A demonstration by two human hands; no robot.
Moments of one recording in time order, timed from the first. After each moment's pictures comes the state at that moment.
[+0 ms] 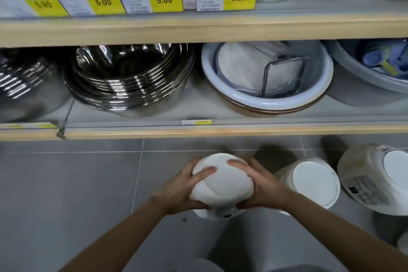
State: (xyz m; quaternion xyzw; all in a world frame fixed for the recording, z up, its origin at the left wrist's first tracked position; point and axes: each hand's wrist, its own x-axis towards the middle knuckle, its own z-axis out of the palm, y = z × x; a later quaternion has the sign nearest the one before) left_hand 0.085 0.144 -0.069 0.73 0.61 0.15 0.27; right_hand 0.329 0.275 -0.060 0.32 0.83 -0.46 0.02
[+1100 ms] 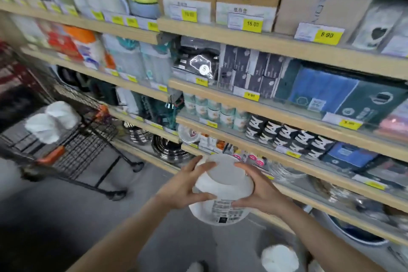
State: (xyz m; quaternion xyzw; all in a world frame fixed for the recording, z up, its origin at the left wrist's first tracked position) left_hand 0.052 -0.021 0.638 0.56 0.75 0.30 0.15; right_hand 0.223 0.182 0.638 0.14 0.88 -0.45 -0.04
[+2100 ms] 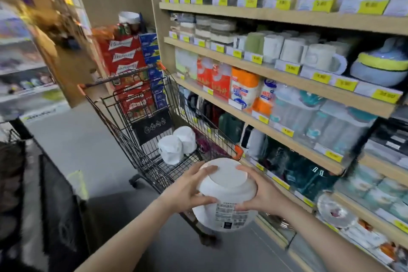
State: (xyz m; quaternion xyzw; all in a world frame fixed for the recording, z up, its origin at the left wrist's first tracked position) left_hand -0.318 -0.416 0.698 0.42 0.86 0.30 0.05; right_hand -0.242 -0.163 0.698 -0.03 0.91 -0.42 0.03
